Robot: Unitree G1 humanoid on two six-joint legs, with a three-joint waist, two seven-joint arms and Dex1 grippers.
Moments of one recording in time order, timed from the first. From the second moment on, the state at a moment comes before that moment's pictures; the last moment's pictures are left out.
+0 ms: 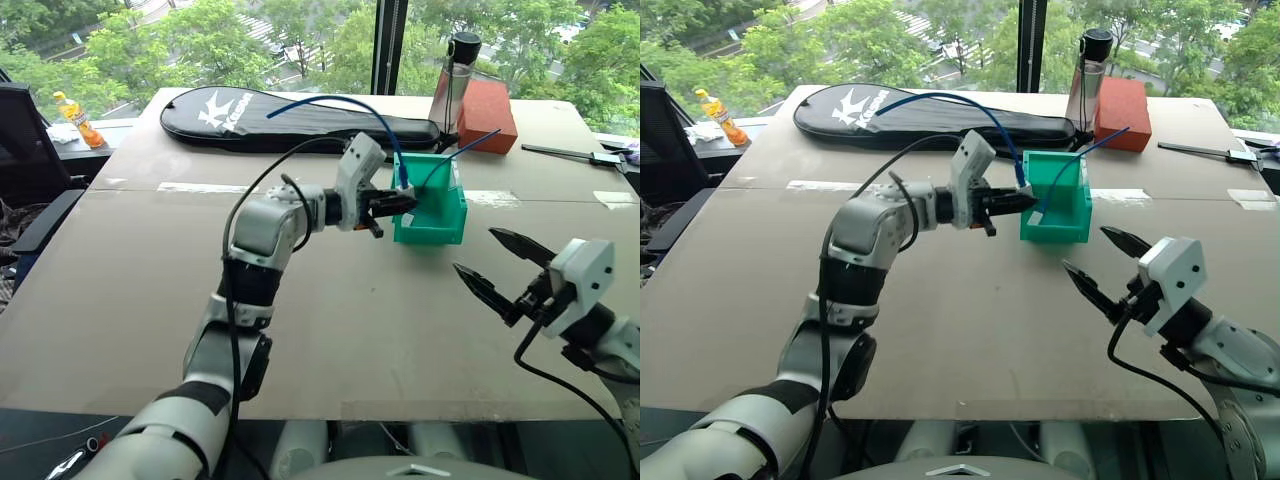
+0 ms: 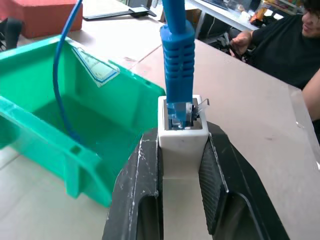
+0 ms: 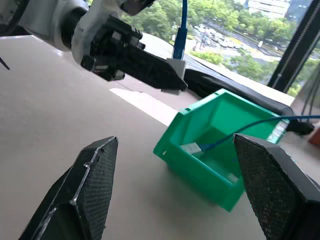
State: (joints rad) left arm -0.97 0.21 -0.11 0.25 -0.34 0.87 -0.84; right arm 0.23 -0.50 -0.33 -0.86 0.48 0.49 0.58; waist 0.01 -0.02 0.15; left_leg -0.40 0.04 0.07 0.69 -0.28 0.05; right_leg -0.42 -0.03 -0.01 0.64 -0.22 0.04
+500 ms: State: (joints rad) left arm -1.42 0.03 -0.14 1.19 -0.14 0.55 -0.81; right arm 0.46 -0.46 -0.36 -1.01 0.43 0.48 0.44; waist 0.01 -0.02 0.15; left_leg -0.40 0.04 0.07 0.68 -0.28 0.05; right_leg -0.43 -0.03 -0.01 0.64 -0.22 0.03
